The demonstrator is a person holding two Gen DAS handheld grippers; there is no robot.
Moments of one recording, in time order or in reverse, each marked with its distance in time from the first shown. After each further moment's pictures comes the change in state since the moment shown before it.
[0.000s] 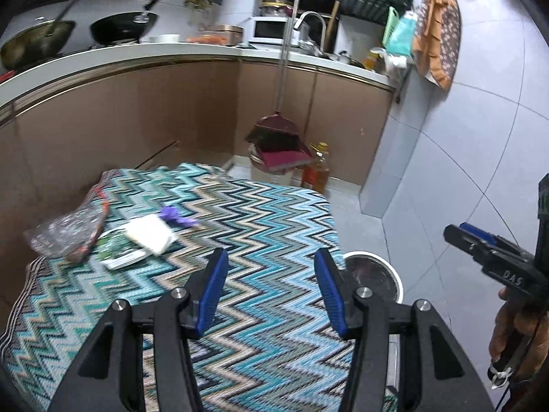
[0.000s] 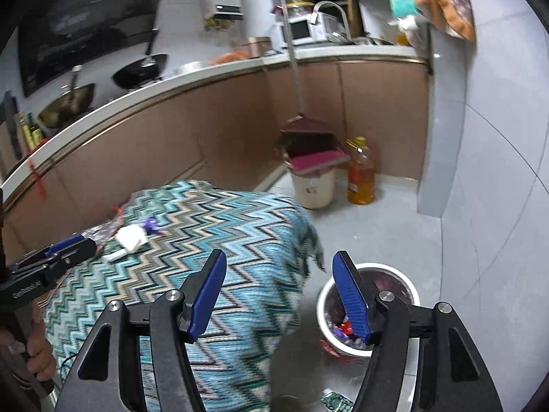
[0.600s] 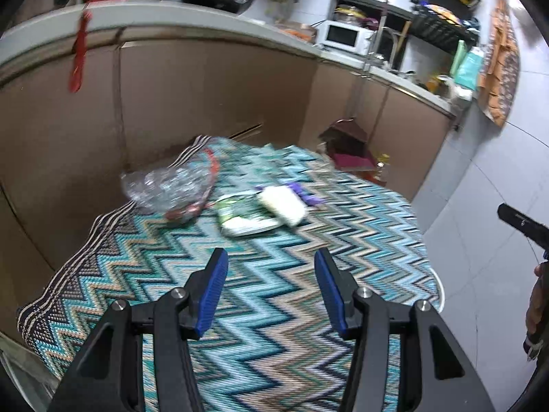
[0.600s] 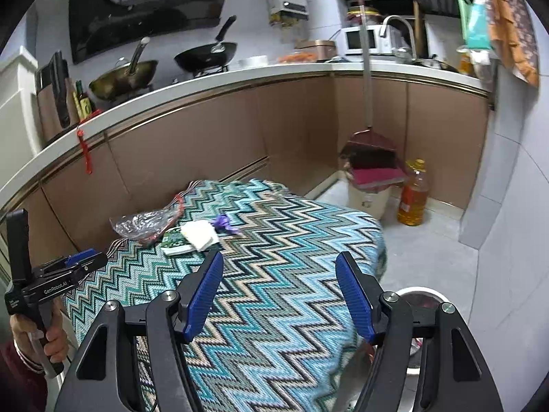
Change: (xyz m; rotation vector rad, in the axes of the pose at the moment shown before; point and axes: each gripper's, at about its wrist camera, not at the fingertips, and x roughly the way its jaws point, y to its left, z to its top) left arm -0.029 0.179 -0.044 -0.187 0.025 0.128; right arm 0.023 0.112 0.021 -0.144 0.027 0.150
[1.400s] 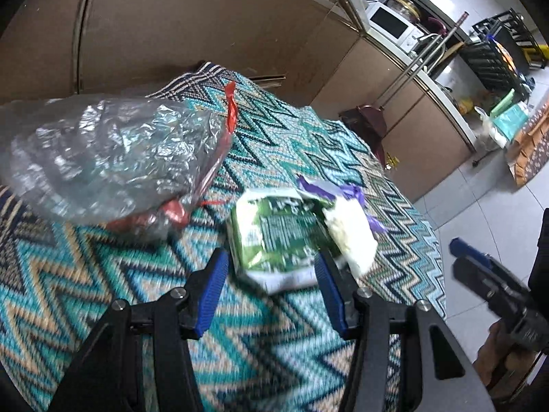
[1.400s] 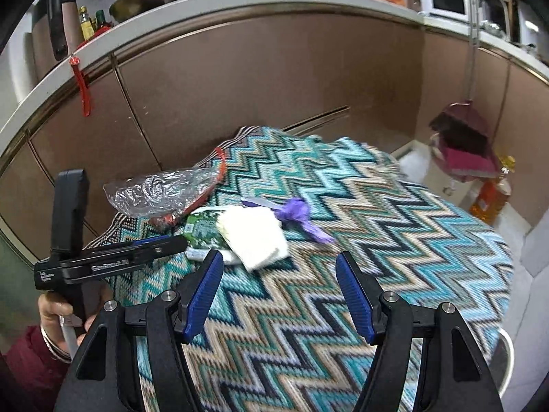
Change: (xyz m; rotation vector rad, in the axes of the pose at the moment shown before) left arm 0.183 0.075 0.033 -0.273 0.189 -0.155; right arm 0.218 0.099 0.026 -0.154 0.243 0.194
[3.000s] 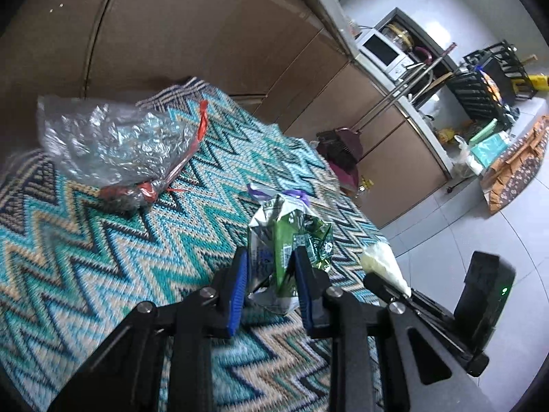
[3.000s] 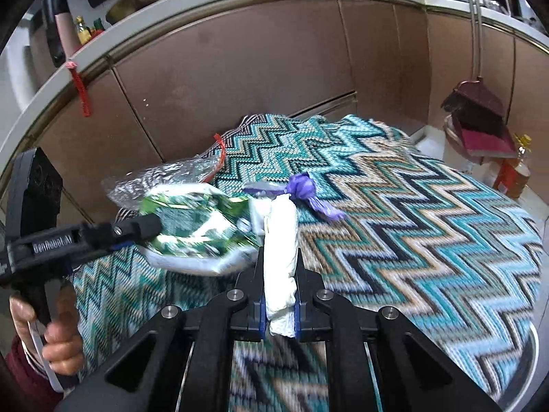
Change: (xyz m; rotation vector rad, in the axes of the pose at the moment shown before) left arm -0.066 -0.039 -0.025 -0.076 -0.091 -0.084; right arm -0.009 -0.032 -0.036 0.065 -0.017 0.069
